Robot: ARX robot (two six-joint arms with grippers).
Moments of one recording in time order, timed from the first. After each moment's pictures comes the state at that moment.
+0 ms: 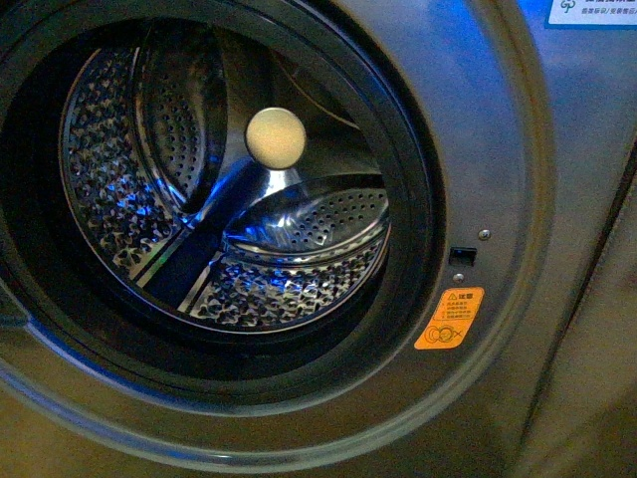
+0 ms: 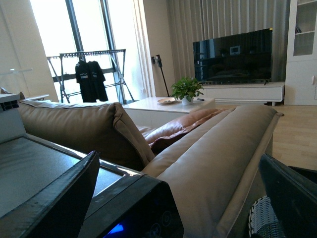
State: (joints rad) left arm -0.59 1.58 1.98 -0.03 0.36 0.07; right arm -0.52 0.78 0.64 0.59 -0.42 0.37
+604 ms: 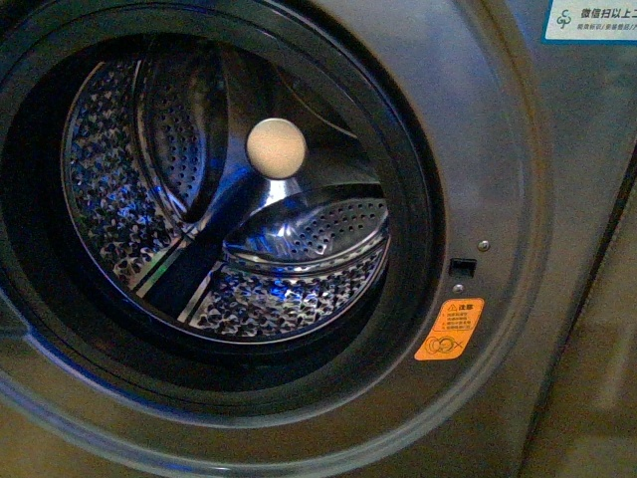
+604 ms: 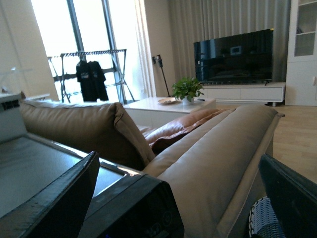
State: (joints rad) left arm -0.59 1.60 2.01 -0.07 0.31 0.05; right arm 0.12 0.74 0.22 0.68 0.11 0.08
